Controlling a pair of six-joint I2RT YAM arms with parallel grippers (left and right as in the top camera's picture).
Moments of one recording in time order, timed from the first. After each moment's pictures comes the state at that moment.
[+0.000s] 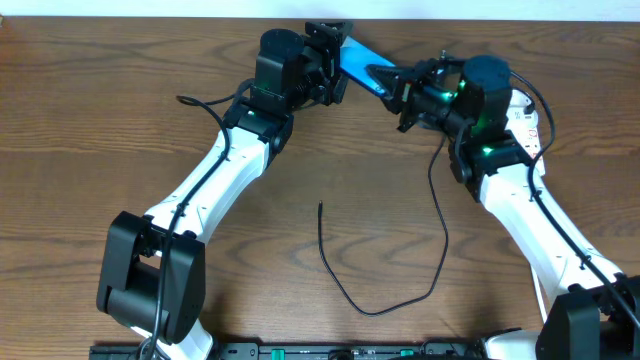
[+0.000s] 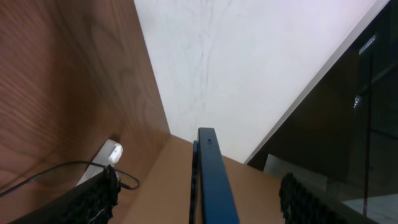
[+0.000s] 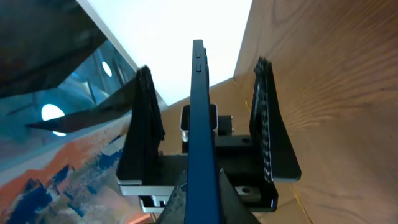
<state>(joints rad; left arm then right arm) -0.40 1.80 1.34 0.17 0.28 -1.77 0.25 1.55 1.09 0.24 -0.63 1.78</state>
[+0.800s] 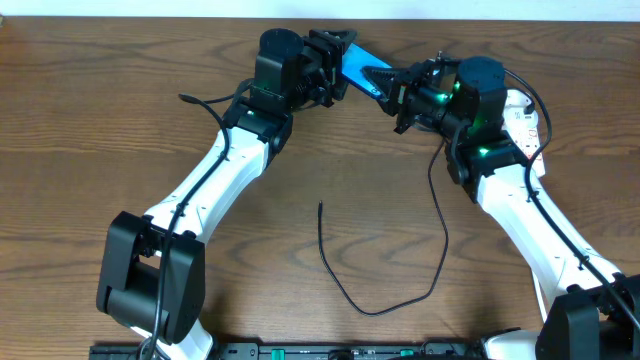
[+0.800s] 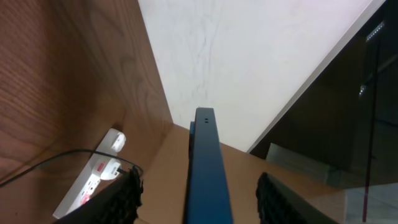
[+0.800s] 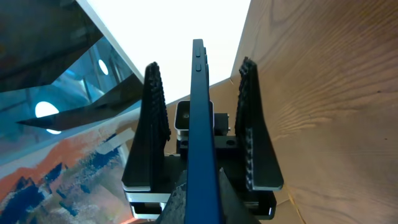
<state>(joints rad) -0.40 1.80 1.34 0.17 0.34 -1.76 0.27 1.55 1.09 0.23 -0.61 1.76</state>
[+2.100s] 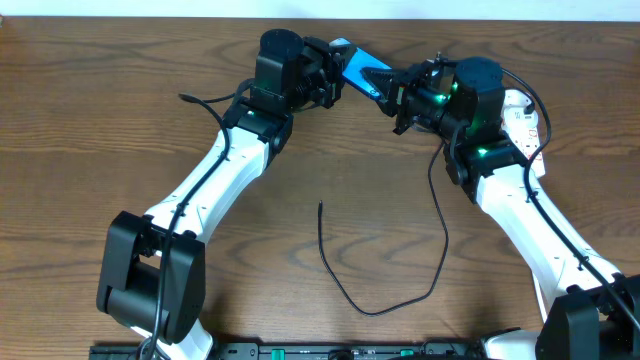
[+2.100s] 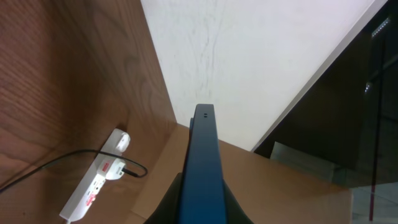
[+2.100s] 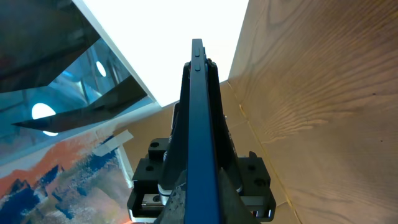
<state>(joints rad) -0.40 1.80 1.34 0.16 0.34 -1.74 0.28 1.55 1.09 0.21 -0.60 1.75</state>
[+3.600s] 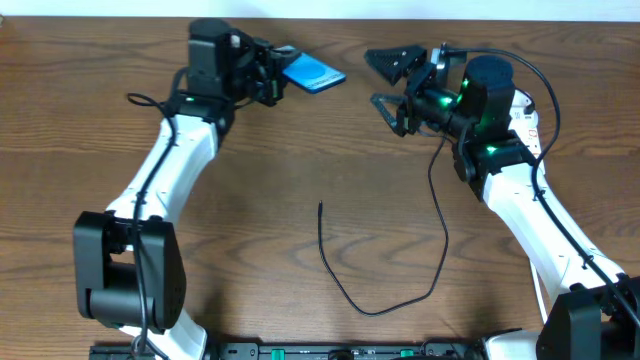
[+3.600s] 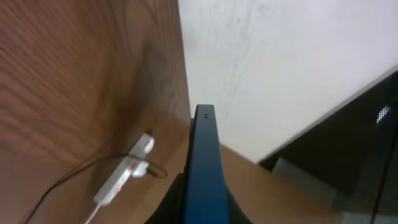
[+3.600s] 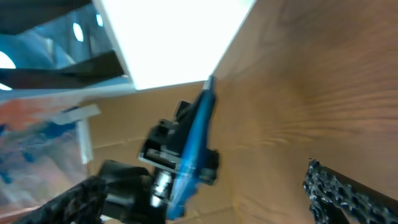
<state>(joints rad) -0.13 1.80 1.34 -0.02 0.65 -1.66 0.23 1.55 1.09 0.15 -0.68 1.41</state>
